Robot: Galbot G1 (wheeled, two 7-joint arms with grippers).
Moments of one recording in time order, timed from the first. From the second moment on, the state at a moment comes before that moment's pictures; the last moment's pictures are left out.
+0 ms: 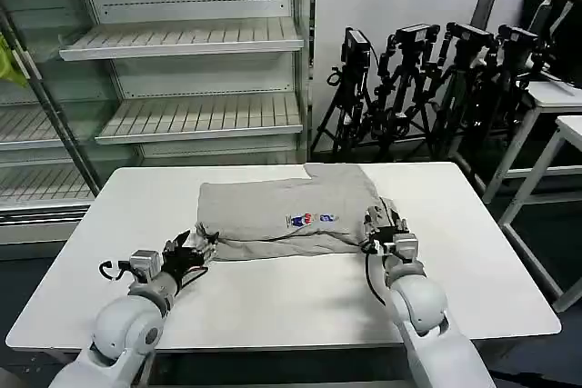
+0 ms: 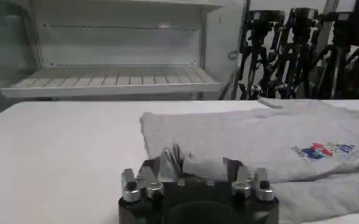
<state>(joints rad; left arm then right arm) 1.15 -1.04 -0.37 -1.97 -0.67 0.58 -0.27 -1.02 1.29 0.33 1.83 0.24 -0.51 0.25</state>
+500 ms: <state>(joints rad) 1.15 -1.05 -0.35 -1.91 -0.68 0.55 -0.26 -1.08 1.30 0.38 1.80 0.27 -0.53 0.25</state>
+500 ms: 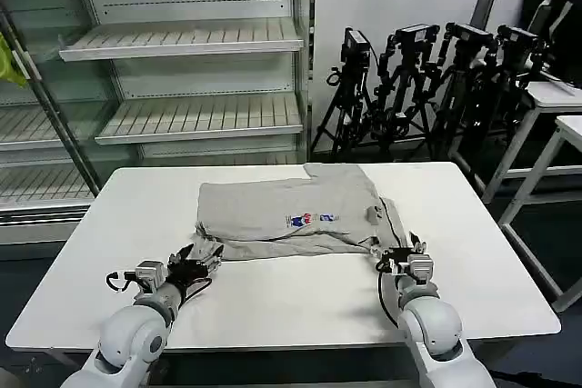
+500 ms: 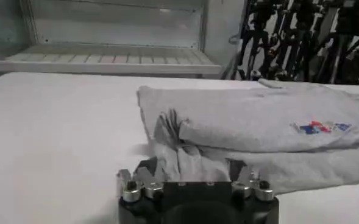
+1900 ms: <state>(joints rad) 1.48 -1.08 -0.45 -2.20 -0.65 0.50 -0.24 -1.34 1.25 0.45 2.05 0.29 -0.55 0.25</state>
